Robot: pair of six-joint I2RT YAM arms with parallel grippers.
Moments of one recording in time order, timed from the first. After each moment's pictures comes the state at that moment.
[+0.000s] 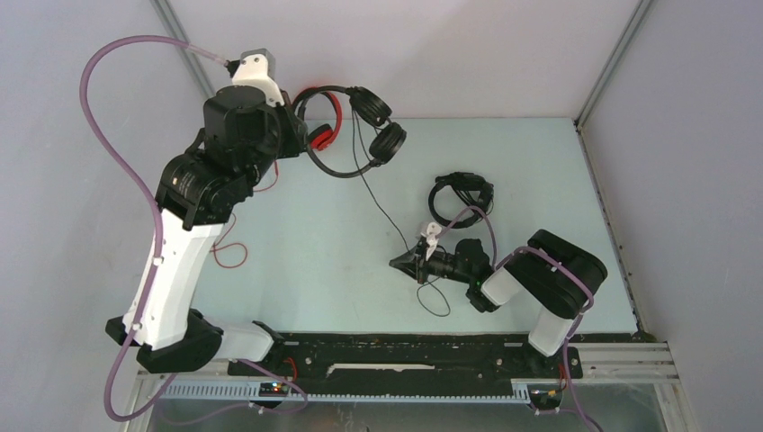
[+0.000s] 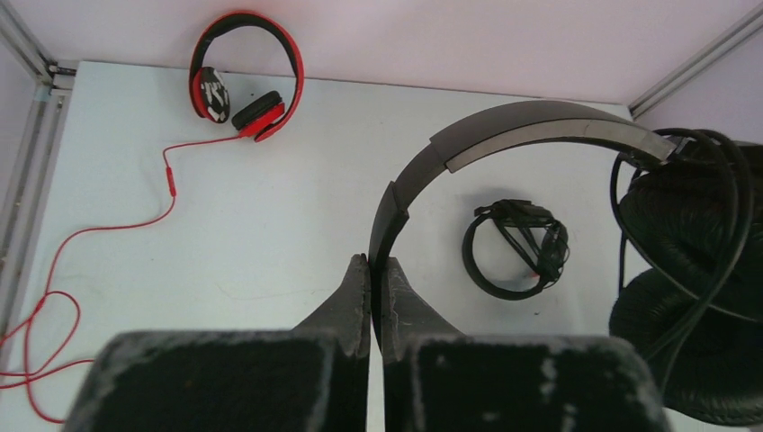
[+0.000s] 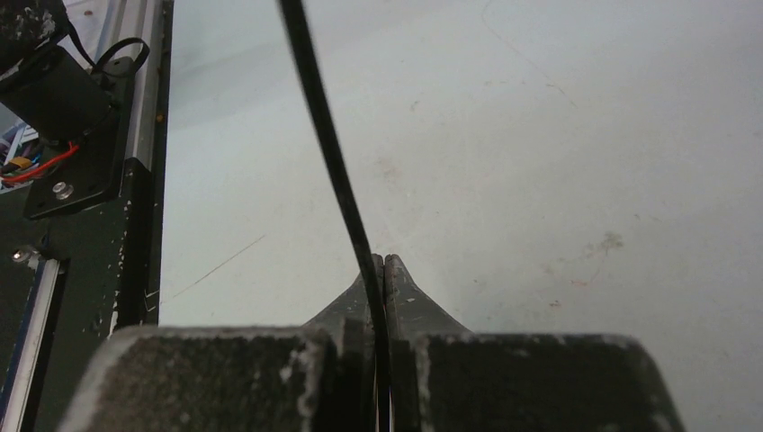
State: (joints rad) left arm -0.59 1.33 2.03 -1.01 -0.39 -0.39; right arm 0.77 1.74 0.35 1.31 -0.52 0.13
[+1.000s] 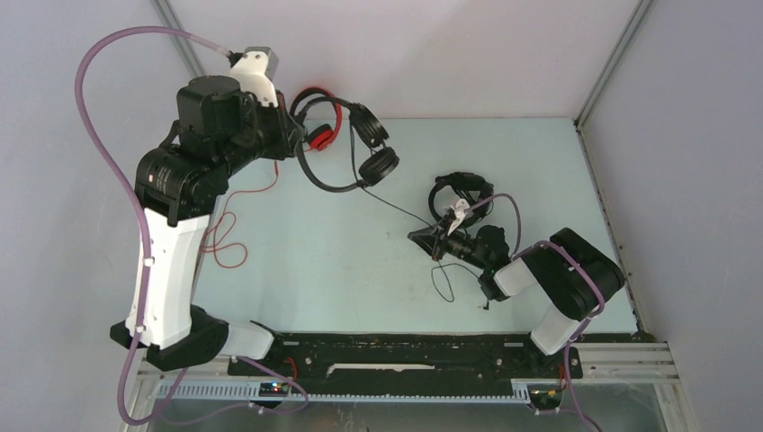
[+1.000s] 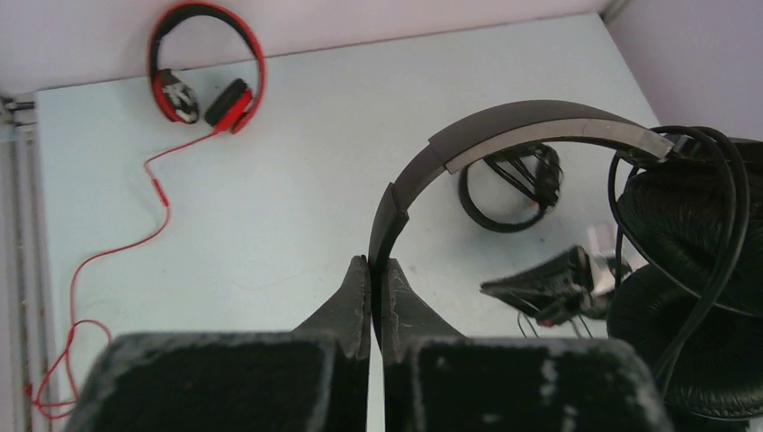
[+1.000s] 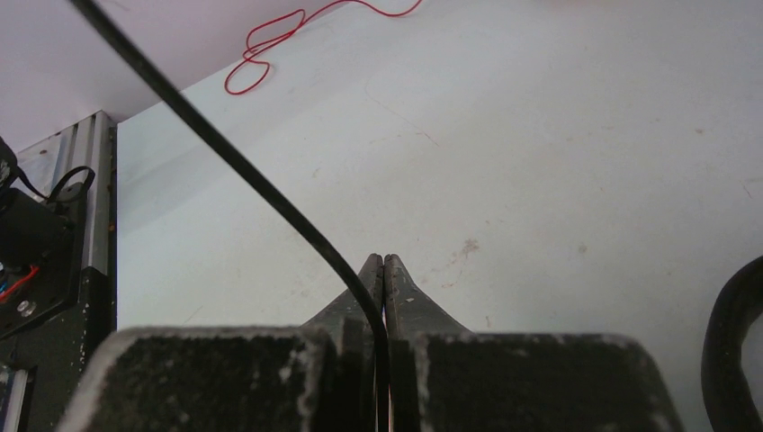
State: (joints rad) left arm -0.45 1.38 2.19 -1.17 -0.12 -0.21; right arm 0.57 1.69 0.33 1.39 -0.51 0.29
